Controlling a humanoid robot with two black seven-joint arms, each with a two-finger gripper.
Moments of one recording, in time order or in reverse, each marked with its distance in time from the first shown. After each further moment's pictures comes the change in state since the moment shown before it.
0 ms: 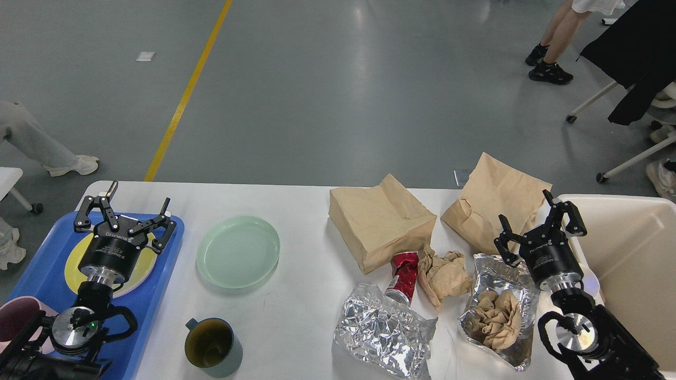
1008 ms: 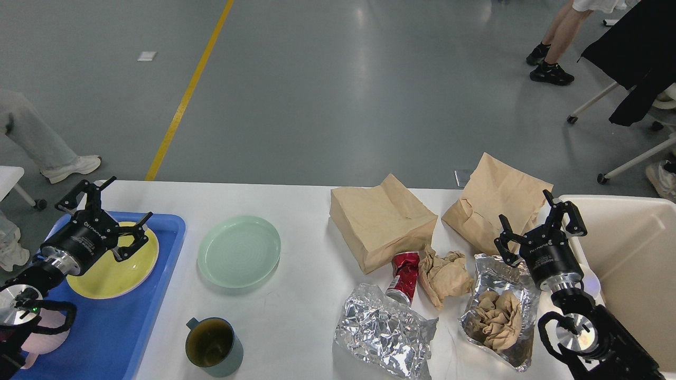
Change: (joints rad) left arm -0.257 0.405 0.705 0.110 -0.004 0.049 0.006; right arm 0.000 0.000 0.000 0.000 0.000 0.000 0.000
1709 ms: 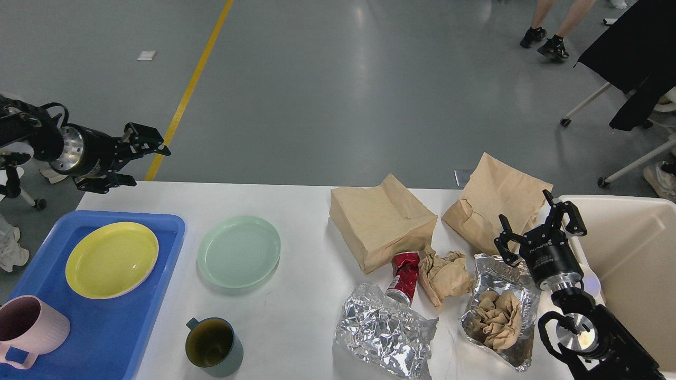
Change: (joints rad) left arm -0.959 -0.007 1.543 0.005 0.010 -0.082 0.003; right arm 0.000 -0.001 0.000 0.002 0.000 0.001 0.000
